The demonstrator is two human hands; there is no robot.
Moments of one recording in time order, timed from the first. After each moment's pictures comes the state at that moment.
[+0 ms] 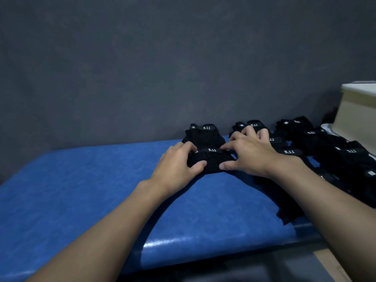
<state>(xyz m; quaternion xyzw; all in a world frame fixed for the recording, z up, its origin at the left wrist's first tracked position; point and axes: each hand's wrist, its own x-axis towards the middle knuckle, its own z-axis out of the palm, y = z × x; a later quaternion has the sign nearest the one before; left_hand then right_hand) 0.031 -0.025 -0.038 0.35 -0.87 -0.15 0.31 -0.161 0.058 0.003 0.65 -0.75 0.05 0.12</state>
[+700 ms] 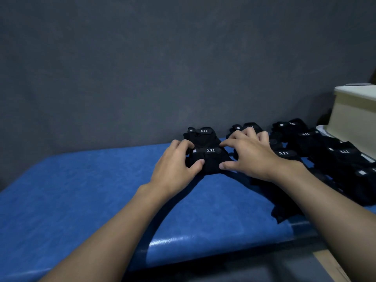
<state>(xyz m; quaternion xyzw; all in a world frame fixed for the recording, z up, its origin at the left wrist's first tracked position) 0.032 -0.011 -0.029 0.37 -0.85 -0.17 0.34 -0.164 0.069 0.005 0.66 -0.73 0.14 0.12</state>
